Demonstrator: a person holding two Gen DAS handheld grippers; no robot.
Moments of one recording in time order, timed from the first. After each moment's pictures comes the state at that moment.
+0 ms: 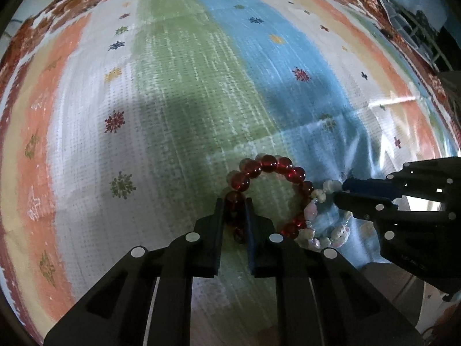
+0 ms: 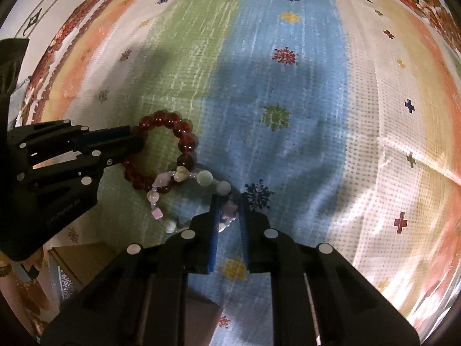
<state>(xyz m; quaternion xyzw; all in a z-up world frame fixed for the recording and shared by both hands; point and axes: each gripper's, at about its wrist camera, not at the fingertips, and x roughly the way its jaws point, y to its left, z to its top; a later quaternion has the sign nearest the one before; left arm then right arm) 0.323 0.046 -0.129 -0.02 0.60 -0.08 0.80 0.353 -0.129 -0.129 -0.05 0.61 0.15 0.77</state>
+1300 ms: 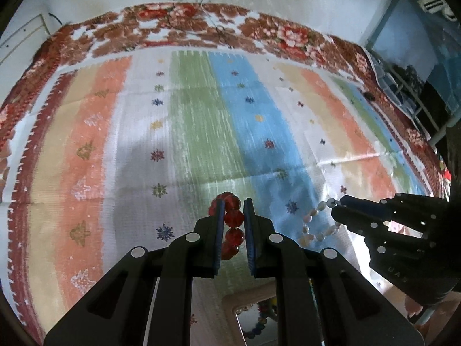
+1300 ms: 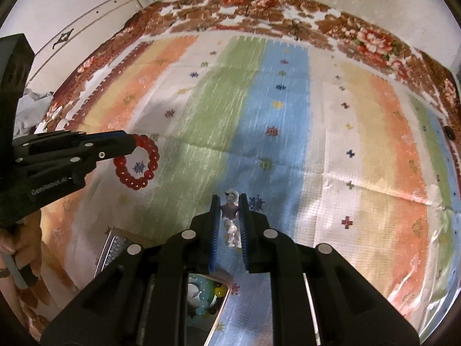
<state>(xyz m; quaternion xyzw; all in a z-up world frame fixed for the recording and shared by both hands) 0.259 0.060 -0.024 -0.09 0.48 -0.06 0.87 0.273 -0.130 -0.025 -0.08 0.47 0.14 0.87</state>
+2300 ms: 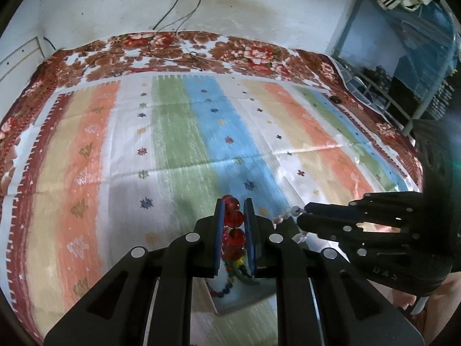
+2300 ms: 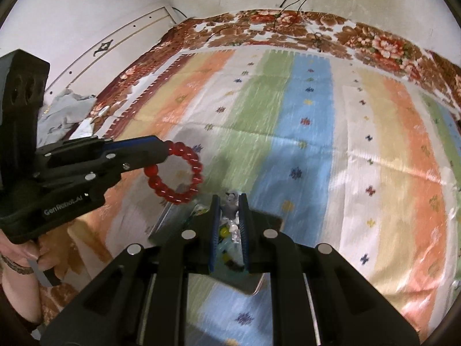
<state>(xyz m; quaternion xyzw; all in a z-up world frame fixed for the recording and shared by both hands) 0.164 0.026 0.003 -0.08 0.42 -0.11 0.90 0.179 -0.131 -0.010 -0.04 0.44 0.23 0.87</state>
